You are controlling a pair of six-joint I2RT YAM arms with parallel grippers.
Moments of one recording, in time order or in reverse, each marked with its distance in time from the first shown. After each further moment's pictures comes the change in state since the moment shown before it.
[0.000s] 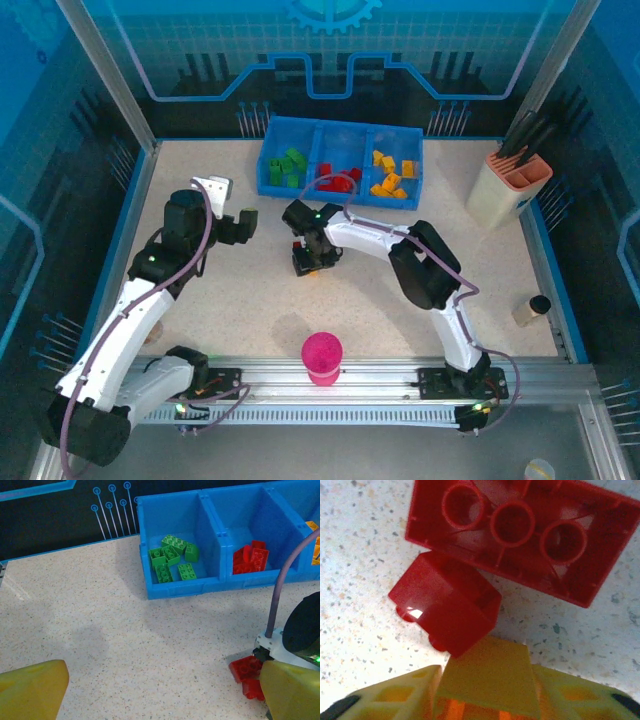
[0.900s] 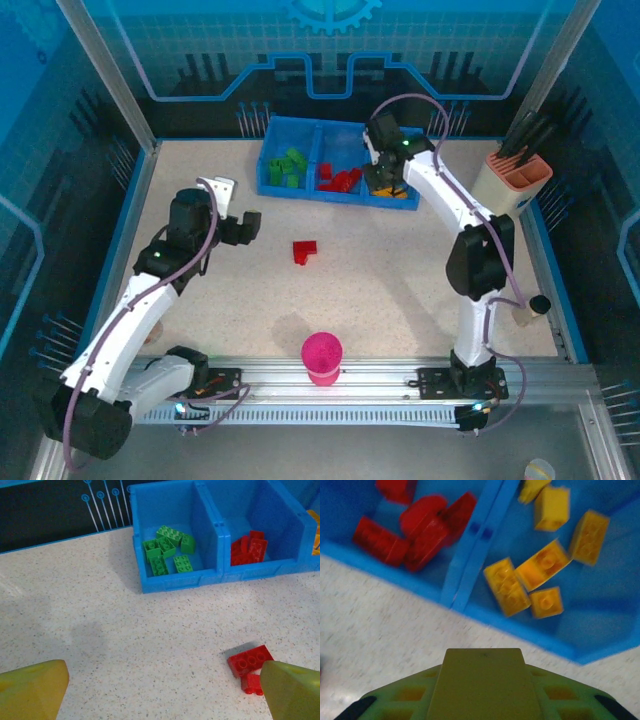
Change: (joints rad) left arm 0.000 0.046 -0.011 0.011 0.028 0.006; right arm -0.442 -0.158 0.284 -0.124 0.256 -0.409
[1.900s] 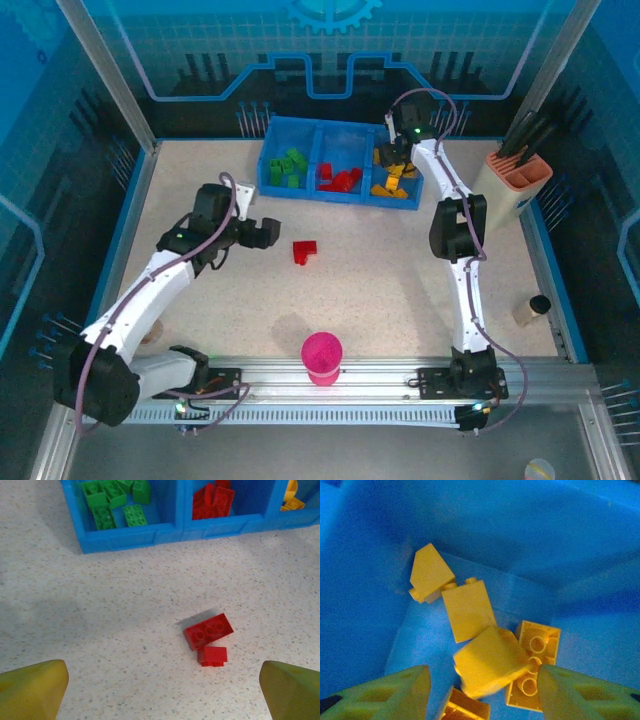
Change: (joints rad) left arm -0.044 0.181 0.014 -0.013 0.160 -0.108; right arm -0.202 0.509 0.474 0.152 -0.057 -0.100
